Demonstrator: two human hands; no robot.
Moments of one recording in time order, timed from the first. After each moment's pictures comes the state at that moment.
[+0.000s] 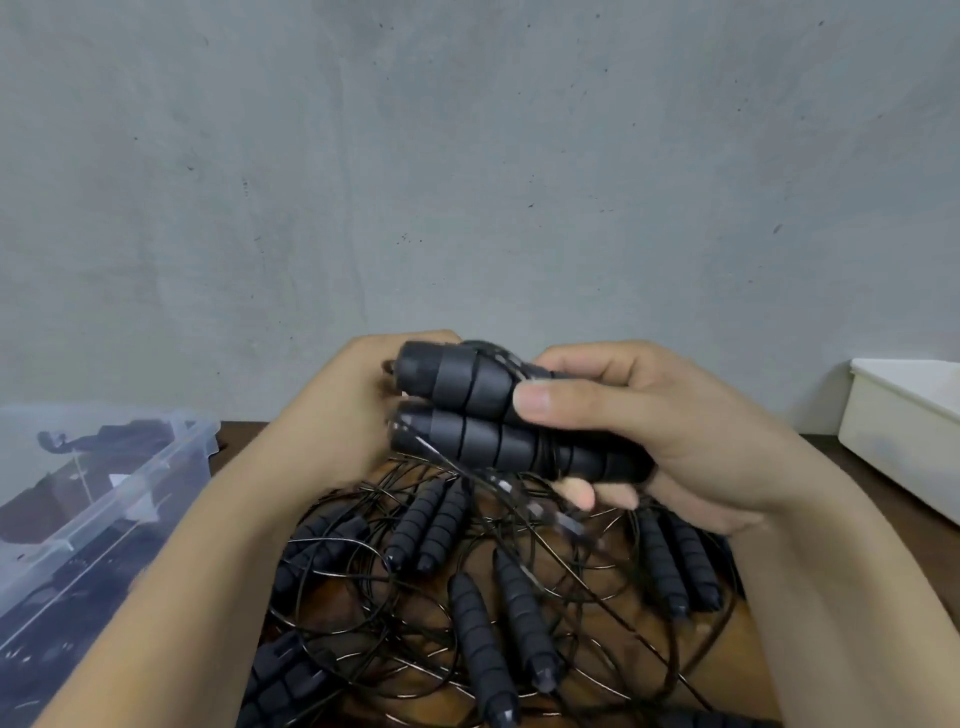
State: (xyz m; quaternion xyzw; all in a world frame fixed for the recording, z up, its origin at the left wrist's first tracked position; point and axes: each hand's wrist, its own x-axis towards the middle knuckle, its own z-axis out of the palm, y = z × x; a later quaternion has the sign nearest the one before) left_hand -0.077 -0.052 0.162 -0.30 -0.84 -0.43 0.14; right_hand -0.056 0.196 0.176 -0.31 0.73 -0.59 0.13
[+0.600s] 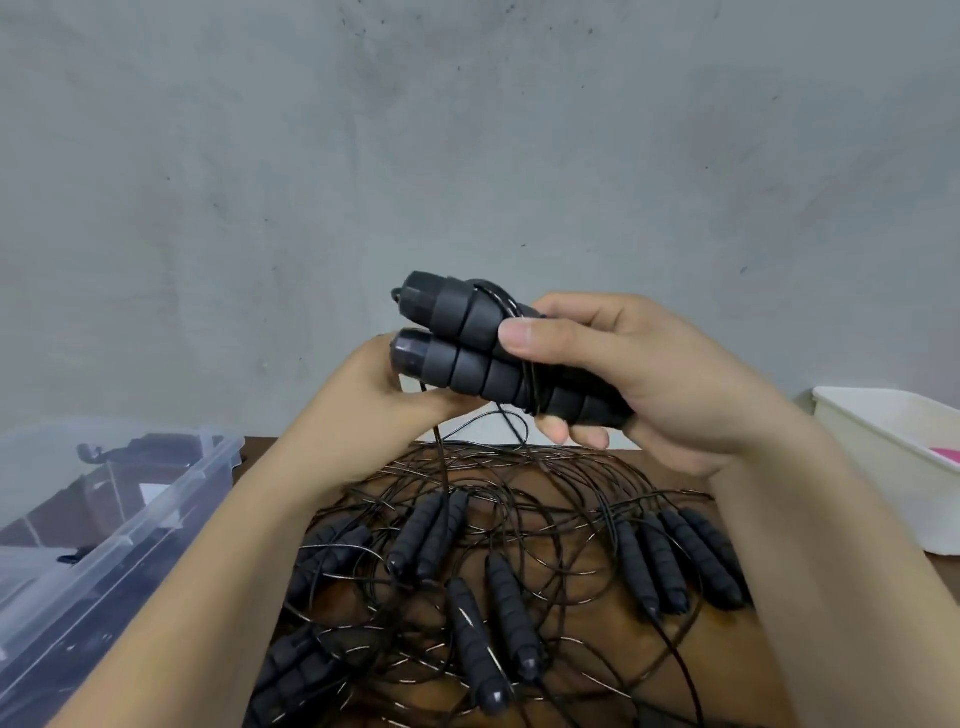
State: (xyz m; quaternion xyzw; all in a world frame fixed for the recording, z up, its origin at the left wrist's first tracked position) left_hand -0.053 -0.040 0.184 -0.22 -0.82 -0.48 0.19; right_hand -0.042 0.189 0.229 -0.32 0.74 -0.58 0.04
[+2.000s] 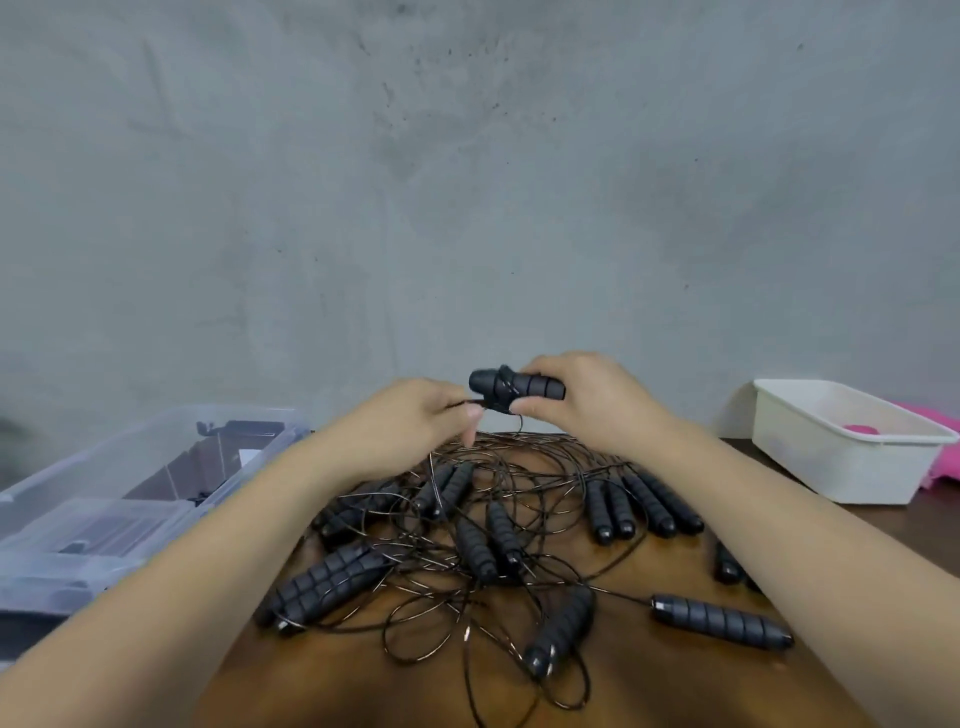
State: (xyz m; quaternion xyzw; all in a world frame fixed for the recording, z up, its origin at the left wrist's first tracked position) left_hand 0.060 -0.036 0.197 -0.23 -0.93 -0.29 0.09; right_hand -0.011 0.219 0.189 -0.26 0.92 -0.18 -0.22
